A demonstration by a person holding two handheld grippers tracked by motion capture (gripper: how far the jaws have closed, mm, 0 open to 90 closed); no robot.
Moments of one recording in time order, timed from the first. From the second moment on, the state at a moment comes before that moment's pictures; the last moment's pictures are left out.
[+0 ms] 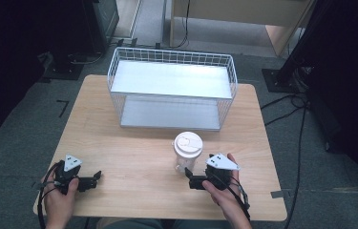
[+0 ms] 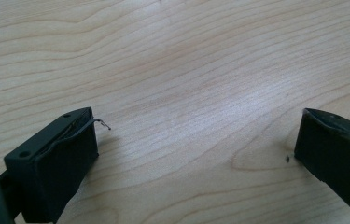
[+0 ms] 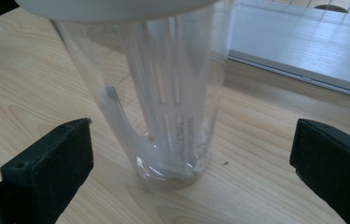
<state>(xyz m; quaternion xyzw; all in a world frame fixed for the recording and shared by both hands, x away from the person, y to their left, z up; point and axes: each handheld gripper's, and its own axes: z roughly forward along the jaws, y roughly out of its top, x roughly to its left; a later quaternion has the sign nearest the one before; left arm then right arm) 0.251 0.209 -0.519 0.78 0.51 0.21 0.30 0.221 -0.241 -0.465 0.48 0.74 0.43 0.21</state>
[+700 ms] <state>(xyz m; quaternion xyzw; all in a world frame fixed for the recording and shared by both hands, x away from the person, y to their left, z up) 0.251 0.209 -0.519 0.78 0.51 0.21 0.30 0.229 -0.209 -0.463 0.48 0.69 0.48 0.25</state>
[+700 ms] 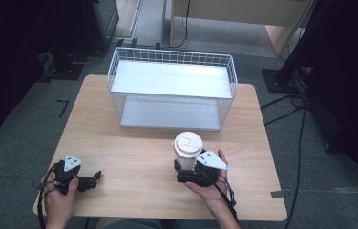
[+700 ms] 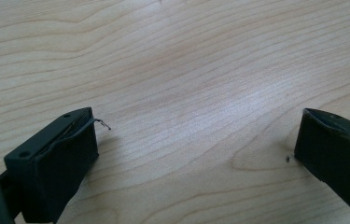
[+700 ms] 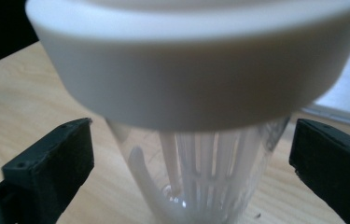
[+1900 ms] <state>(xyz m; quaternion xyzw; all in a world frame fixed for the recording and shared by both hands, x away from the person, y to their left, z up) 0.251 0.209 -0.519 0.78 0.51 0.21 0.30 0.238 -0.176 -0.458 0.47 0.58 0.54 0.39</state>
